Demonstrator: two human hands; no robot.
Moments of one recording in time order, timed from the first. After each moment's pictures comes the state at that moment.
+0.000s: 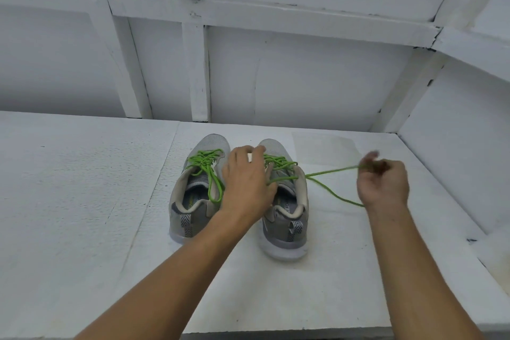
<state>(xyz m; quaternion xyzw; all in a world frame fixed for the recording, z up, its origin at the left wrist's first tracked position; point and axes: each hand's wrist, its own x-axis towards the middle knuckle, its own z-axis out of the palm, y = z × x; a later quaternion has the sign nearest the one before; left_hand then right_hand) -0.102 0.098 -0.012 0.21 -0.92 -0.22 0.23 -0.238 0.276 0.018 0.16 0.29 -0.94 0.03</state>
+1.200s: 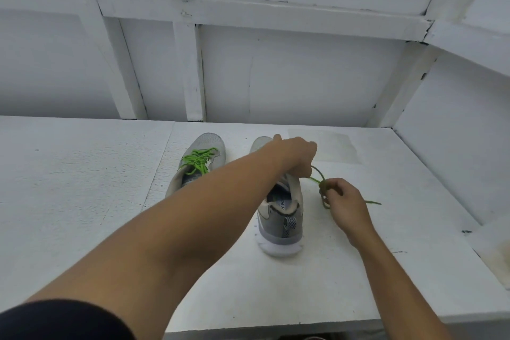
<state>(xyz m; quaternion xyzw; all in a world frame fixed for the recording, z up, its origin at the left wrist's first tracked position) -0.195 0.126 0.048 0.02 -0.99 -0.06 -0.11 -0.205 0.282 -0.045 -0.10 0.86 -0.49 0.08</state>
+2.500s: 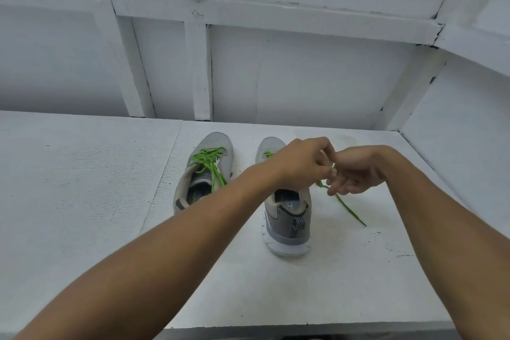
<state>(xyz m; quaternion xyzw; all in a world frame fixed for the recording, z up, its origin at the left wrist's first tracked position) -0.134 0.127 0.062 -0.01 -0.92 -0.40 0.02 -0.273 0.248 0.054 -0.06 0.84 -0.23 0.48</state>
